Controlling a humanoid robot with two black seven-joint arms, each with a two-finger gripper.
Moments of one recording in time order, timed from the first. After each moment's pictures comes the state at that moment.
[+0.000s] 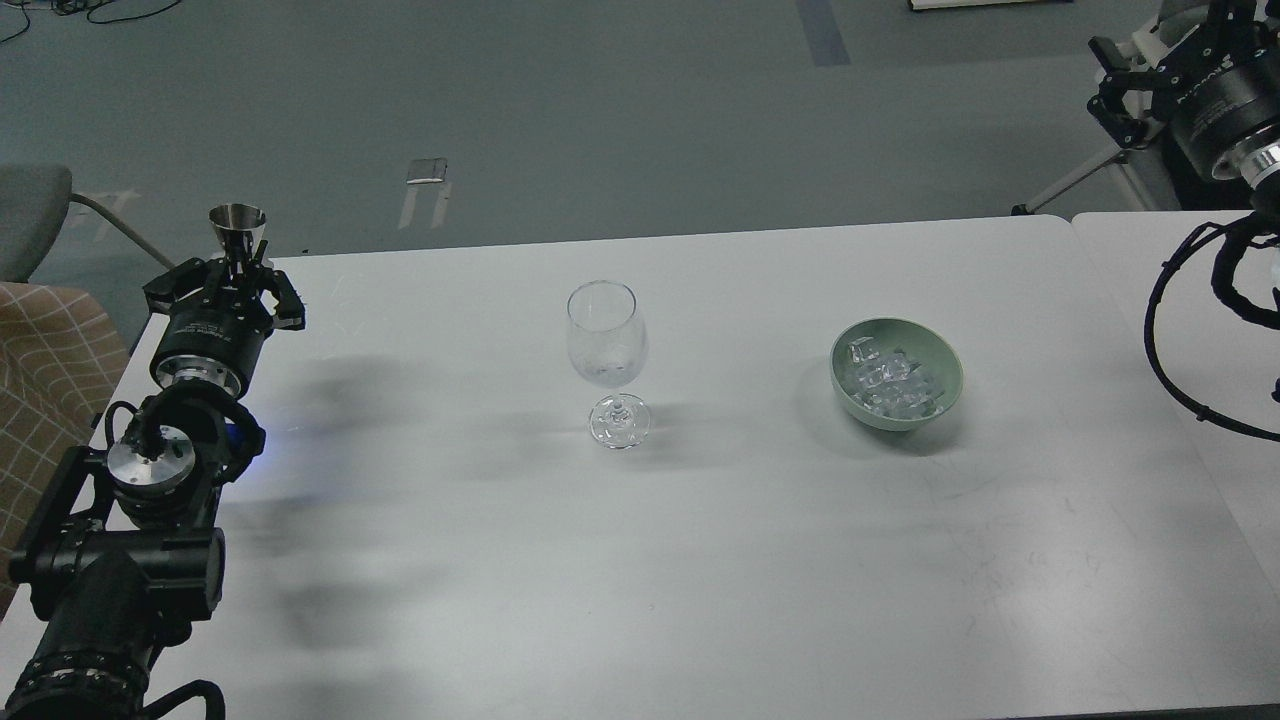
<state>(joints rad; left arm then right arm) -0.48 0.19 -1.63 -0.70 -0.05 -0.27 0.07 0.78 -0.42 1.32 0.65 -0.52 0.47 0.12</state>
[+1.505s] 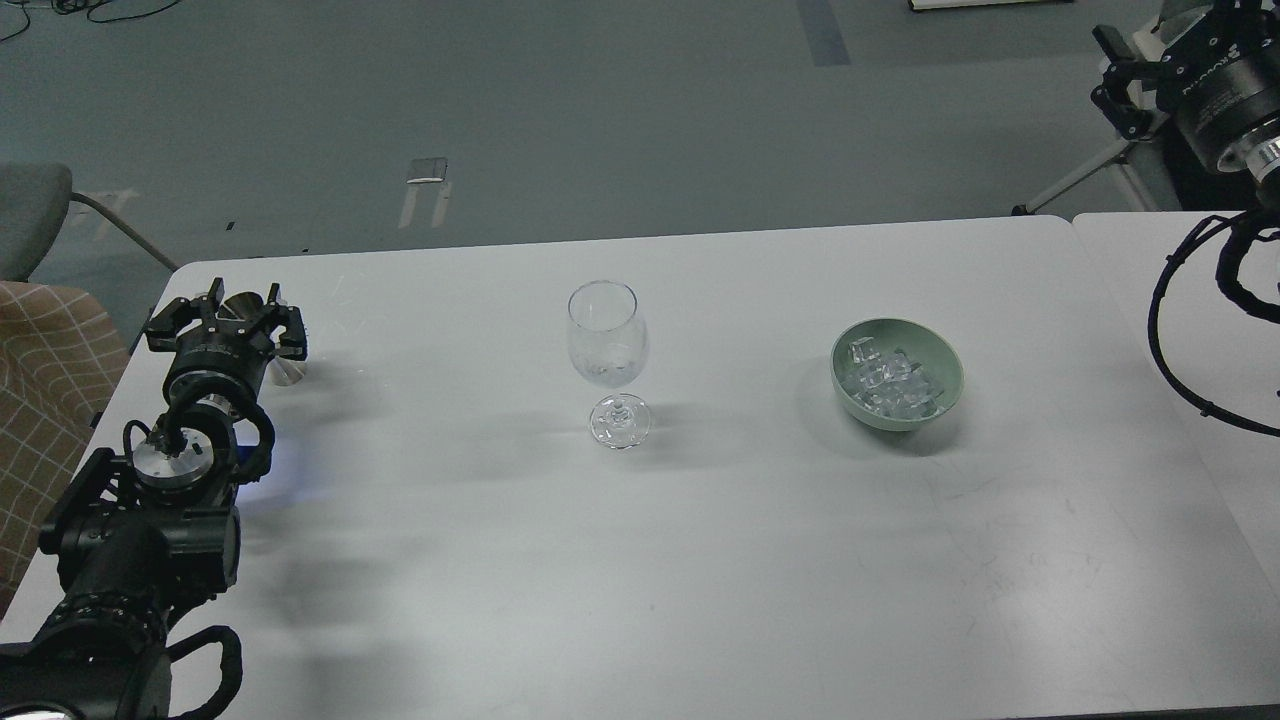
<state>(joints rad) -0.60 0.18 -1.62 -0.39 -0.05 -0.33 0.02 0.77 -0.43 1.33 0.69 -0.52 0.45 0.12</state>
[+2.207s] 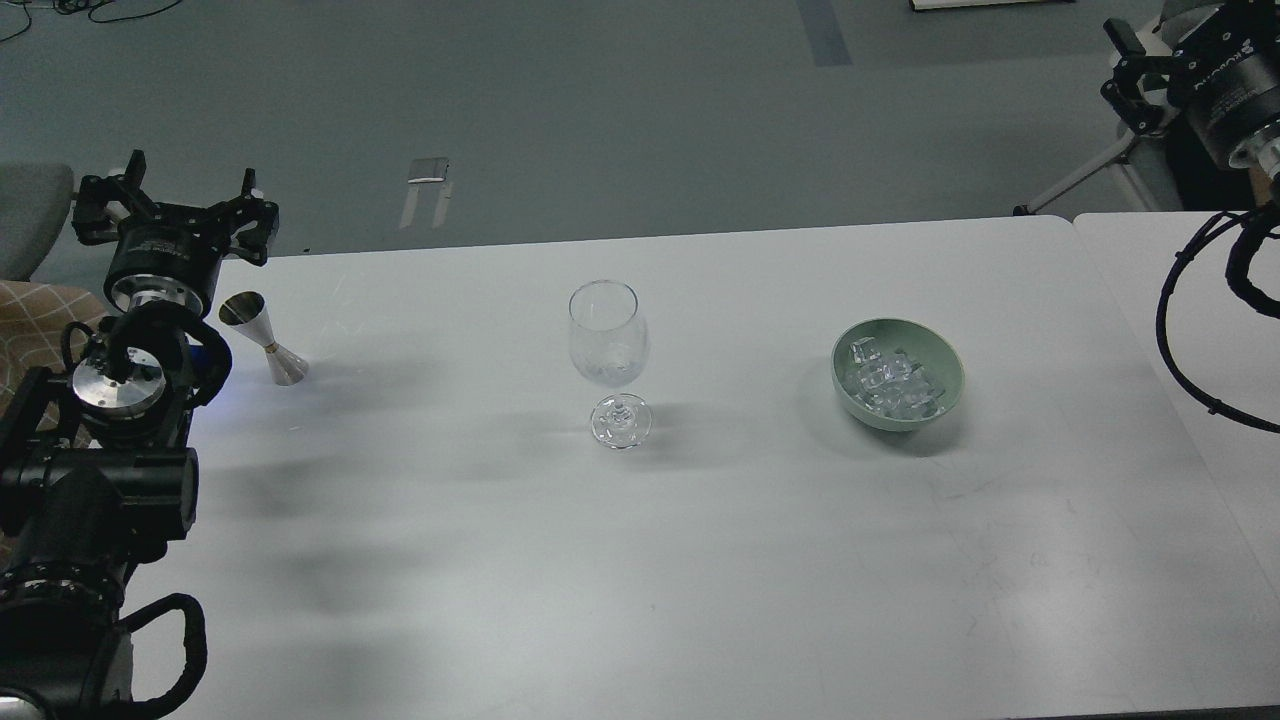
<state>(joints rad) -0.63 0.26 -1.56 -0.68 -0.04 -0.32 0.03 0.77 -0.45 1.33 0.72 -0.52 0.47 0.13</state>
